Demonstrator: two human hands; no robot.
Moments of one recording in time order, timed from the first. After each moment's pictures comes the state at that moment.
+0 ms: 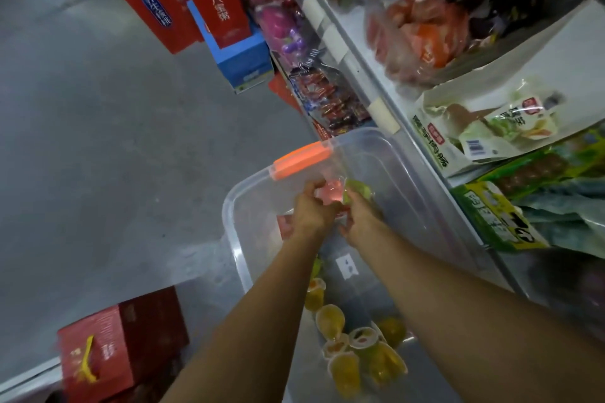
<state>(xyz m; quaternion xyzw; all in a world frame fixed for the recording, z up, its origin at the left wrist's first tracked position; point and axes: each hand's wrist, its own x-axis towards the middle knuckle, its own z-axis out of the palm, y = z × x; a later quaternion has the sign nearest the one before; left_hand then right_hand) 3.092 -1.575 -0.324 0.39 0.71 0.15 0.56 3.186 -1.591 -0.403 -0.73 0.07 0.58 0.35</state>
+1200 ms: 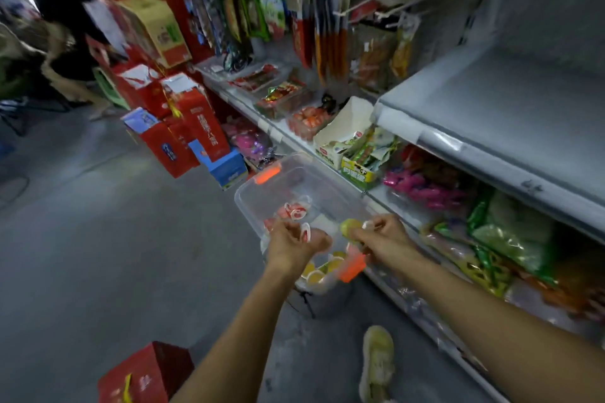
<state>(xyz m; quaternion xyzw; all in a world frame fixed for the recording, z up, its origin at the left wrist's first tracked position) 3.022 -1.893 -0.048 0.54 0.59 0.25 0.55 3.187 -1.953 -0.066 -0.72 -0.23 0.46 0.47</state>
